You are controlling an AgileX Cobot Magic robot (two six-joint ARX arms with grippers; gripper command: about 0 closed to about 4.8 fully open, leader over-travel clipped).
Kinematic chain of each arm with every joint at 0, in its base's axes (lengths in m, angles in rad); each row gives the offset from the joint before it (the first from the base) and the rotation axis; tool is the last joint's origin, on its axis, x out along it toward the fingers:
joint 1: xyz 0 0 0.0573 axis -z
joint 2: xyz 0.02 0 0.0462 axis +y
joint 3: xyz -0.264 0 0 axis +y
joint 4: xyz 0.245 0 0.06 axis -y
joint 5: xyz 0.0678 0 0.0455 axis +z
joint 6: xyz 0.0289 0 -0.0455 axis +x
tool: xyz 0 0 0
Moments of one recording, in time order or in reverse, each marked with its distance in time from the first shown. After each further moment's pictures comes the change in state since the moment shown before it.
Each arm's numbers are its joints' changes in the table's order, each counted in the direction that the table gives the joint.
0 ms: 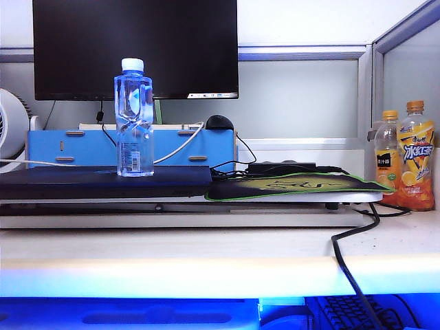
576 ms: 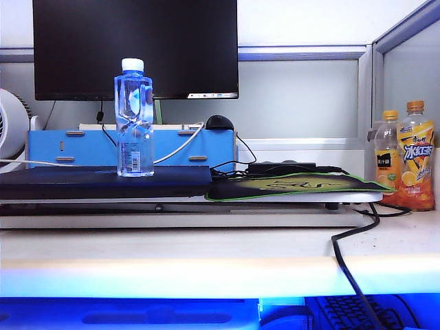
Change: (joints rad) left arm 0.000 0.000 0.000 0.000 0.000 0.000; right arm 0.000 -0.349 0.002 -0.335 -0.132 -0.080
